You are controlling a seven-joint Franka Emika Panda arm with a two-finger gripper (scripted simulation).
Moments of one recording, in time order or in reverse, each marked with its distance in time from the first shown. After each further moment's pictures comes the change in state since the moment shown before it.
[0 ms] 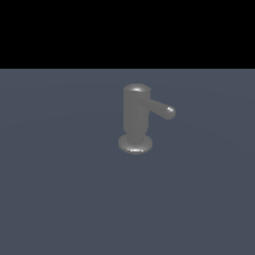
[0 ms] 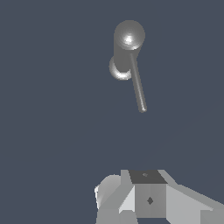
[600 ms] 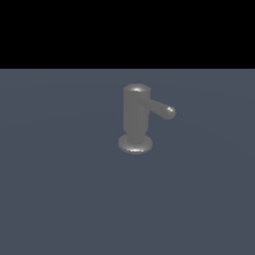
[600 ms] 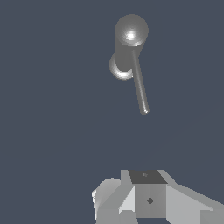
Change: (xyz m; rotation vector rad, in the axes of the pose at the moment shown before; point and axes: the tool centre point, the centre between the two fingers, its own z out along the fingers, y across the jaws) arm 0.004 0.002 0.024 -0.001 -0.002 -0.017
